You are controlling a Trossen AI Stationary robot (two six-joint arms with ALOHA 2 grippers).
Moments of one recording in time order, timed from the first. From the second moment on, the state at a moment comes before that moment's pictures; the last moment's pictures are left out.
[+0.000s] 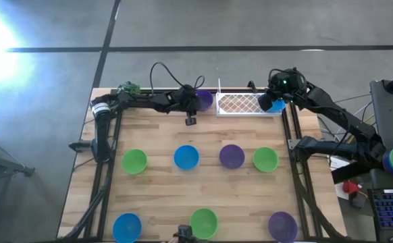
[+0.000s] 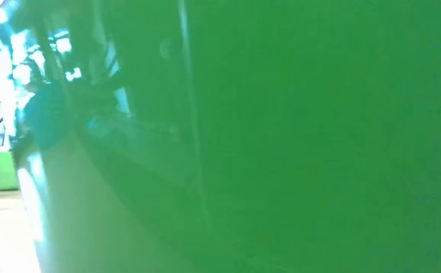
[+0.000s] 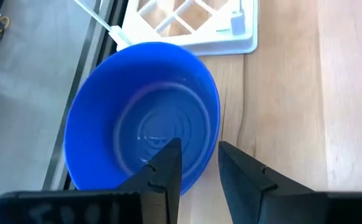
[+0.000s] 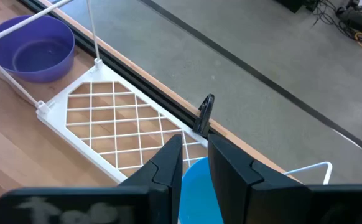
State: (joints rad) left arm 0.50 1.91 1.22 -0.05 -0.04 0.50; right arm -0.80 0.98 0.93 -0.68 0.23 -0.02
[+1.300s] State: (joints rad) left arm 0.47 1.93 1.22 -0.15 -0.18 0.58; right arm -0.80 0.98 0.93 -0.68 0.17 -0.03
